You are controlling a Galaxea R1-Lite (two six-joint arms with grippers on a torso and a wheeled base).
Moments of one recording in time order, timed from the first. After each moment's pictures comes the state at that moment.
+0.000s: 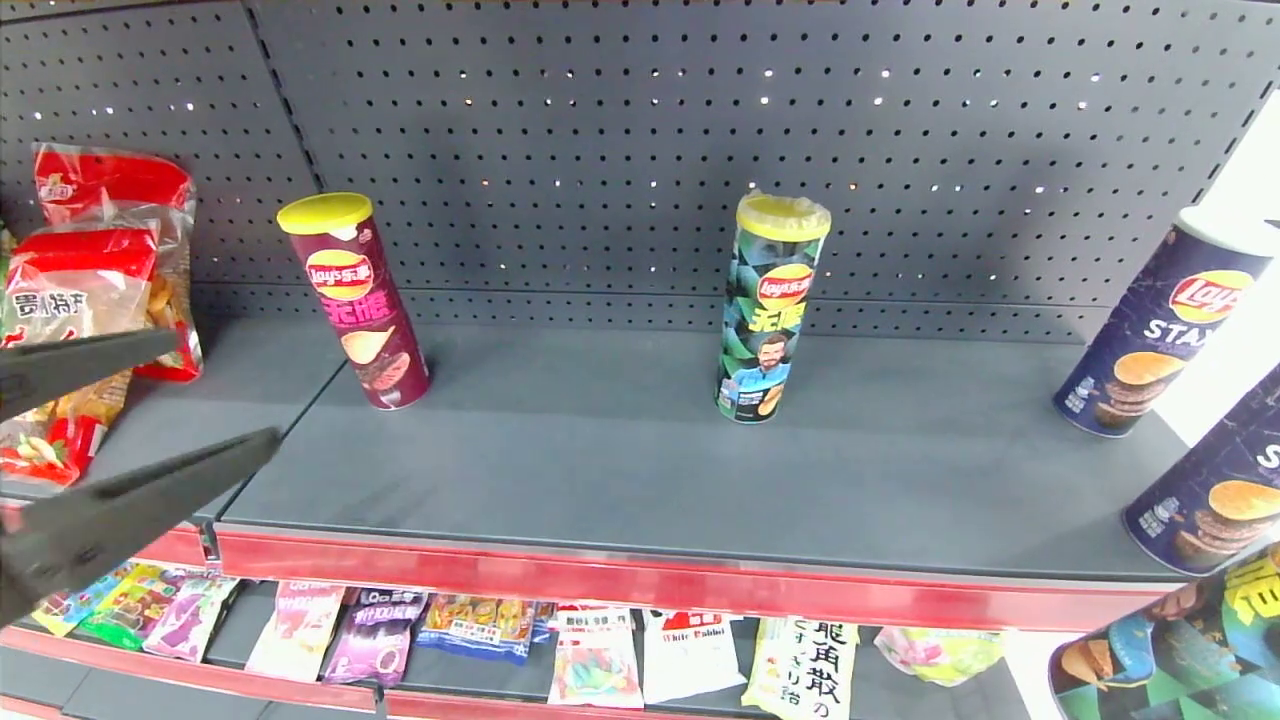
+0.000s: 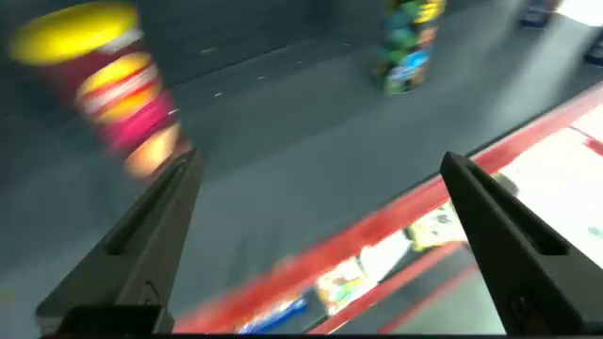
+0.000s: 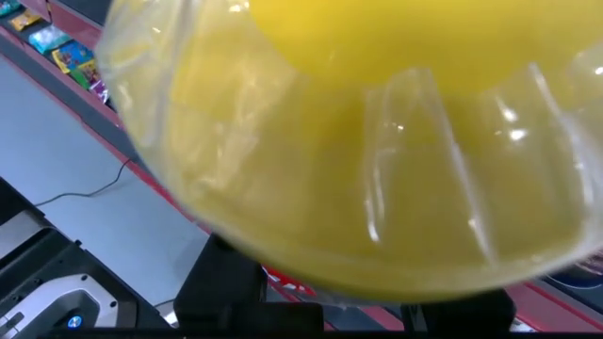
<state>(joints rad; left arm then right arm) -0.24 0.98 -0.70 -0.15 -0.38 0.16 0.08 0.60 -0.50 0.11 0.47 -0.14</state>
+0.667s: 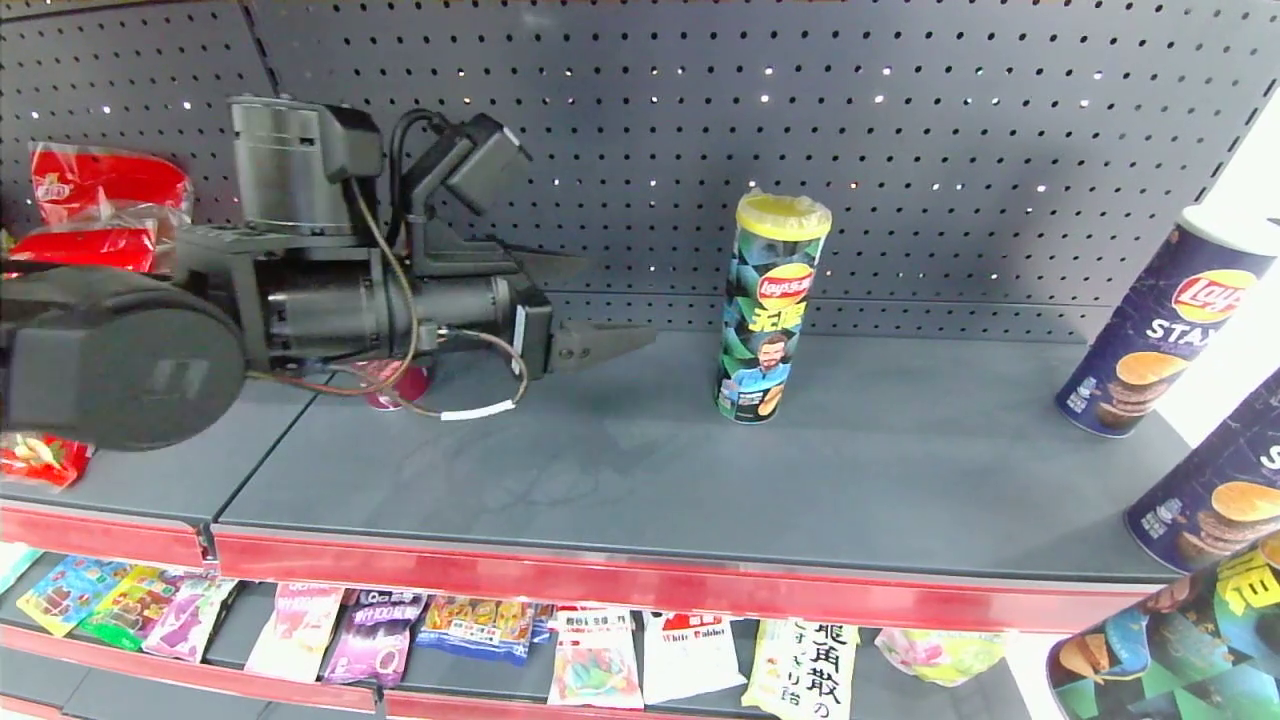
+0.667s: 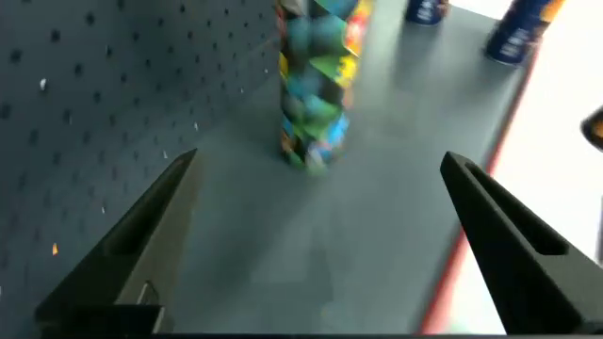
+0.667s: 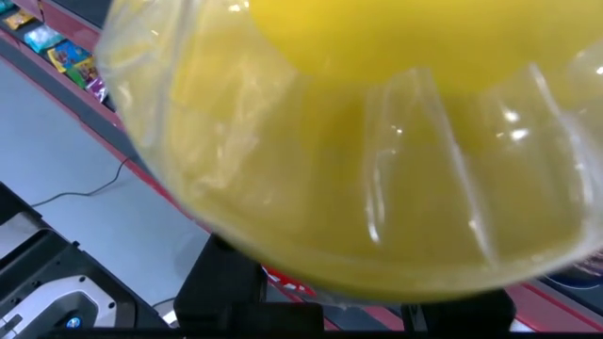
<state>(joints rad) -0.47 1.75 -1.20 -0.34 -0.55 0.21 0.07 0.62 -0.51 0.11 0.47 -0.14</state>
